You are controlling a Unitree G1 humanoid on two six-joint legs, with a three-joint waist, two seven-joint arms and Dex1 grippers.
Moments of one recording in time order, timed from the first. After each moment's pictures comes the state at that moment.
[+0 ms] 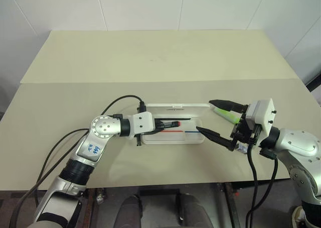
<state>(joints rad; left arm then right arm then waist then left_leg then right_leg) -0.52 0.50 -0.26 0.03 0.04 0.03 -0.91 -0.14 -0.73 -0.16 -0.54 0.57 0.36 0.81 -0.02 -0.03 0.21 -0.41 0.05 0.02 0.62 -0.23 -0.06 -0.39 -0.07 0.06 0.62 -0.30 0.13</state>
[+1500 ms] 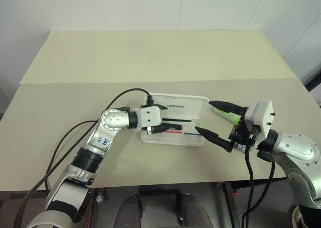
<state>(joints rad) -0.64 0.44 -0.28 0.22 0.12 -0.11 -0.85 -0.11 -0.70 -0.16 -0.57 0.57 0.37 0.77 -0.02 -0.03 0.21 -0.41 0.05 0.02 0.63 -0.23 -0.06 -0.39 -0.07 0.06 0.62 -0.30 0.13</state>
